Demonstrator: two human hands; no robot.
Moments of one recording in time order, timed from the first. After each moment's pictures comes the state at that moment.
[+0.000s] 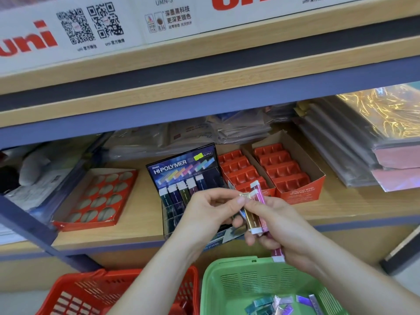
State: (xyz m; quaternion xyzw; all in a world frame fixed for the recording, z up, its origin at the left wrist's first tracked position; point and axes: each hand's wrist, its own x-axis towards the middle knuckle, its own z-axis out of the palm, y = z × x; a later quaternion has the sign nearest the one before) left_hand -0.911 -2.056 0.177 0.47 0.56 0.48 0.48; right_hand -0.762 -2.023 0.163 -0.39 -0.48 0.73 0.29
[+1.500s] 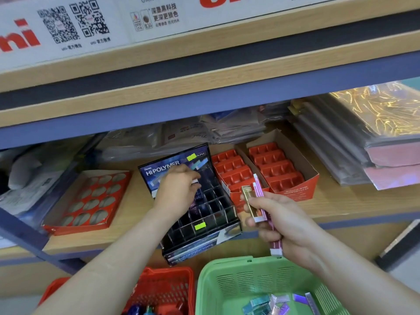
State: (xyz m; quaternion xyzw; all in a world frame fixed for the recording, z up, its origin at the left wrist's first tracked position) left_hand -0.981 -1.986 0.144 0.67 0.71 0.20 -0.07; right_hand -0.752 -2.008 0.153 -0.42 -0.37 0.76 0.34
